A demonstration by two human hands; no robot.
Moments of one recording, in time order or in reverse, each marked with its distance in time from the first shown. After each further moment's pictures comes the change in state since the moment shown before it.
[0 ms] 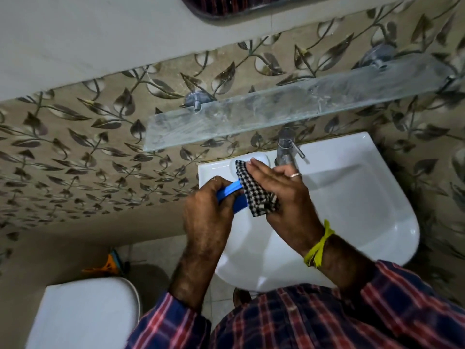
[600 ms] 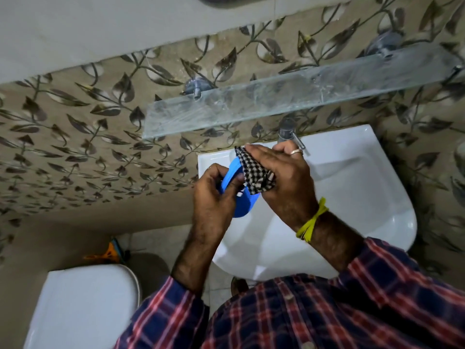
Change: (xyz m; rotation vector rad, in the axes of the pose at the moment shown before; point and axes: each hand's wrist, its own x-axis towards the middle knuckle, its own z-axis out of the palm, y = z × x) left_hand -0.004 0.000 0.017 -0.421 -0.070 -0.152; right_hand 0.017 0.009 0.003 -0.103 0.138 -0.122
